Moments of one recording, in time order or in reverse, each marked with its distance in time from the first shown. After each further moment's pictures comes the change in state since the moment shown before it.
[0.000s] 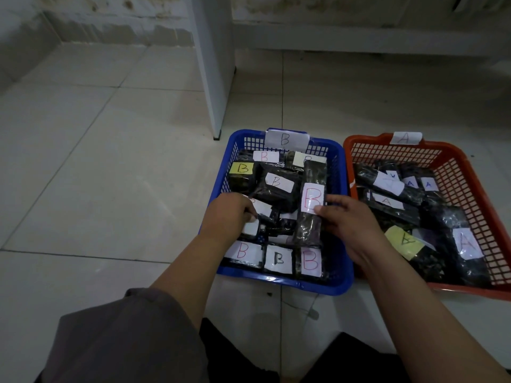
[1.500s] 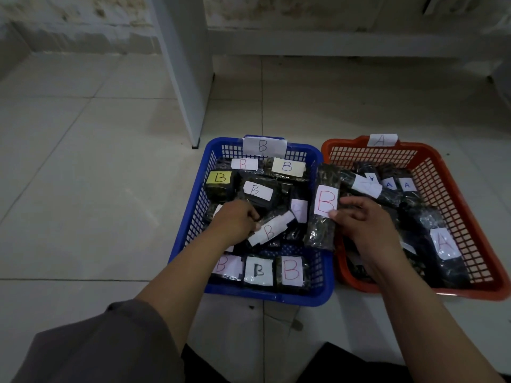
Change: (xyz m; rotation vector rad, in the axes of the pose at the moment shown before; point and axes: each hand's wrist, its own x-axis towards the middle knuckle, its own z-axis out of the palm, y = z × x) left_hand 0.029 0.037 0.017 -0.115 -0.271 -0.108; right_hand -0.009 -0.008 -0.048 -0.084 0.181 -0.135
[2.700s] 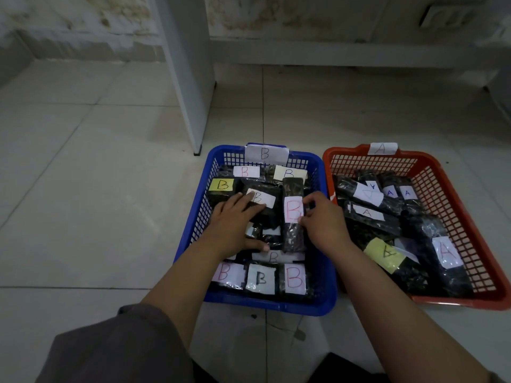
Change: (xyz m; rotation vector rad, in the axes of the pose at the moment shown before) left_hand 0.008 -0.027 0.003 0.439 0.073 0.280; right_hand 0.034 0.003 0.059 -0.627 -0.082 -0.138
